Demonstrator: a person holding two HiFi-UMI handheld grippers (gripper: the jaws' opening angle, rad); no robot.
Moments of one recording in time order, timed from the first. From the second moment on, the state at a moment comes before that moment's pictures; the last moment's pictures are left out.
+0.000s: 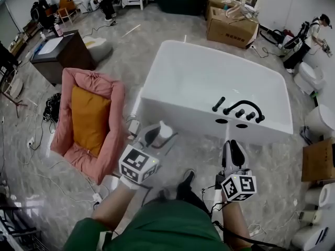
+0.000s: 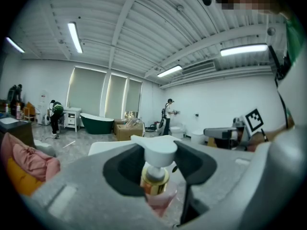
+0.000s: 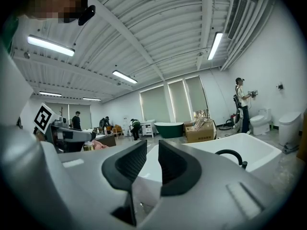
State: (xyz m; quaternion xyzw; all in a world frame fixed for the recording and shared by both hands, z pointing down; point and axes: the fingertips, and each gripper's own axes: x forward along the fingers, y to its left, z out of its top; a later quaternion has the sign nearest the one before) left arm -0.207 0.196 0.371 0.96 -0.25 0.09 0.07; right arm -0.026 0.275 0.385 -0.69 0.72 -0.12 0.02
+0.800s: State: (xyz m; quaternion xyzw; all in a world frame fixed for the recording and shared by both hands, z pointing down) left arm -0.085 0.089 0.375 0.94 -0.32 0.10 0.08; right arm 0.101 0.143 0.405 -0.62 0.77 -0.15 0.04
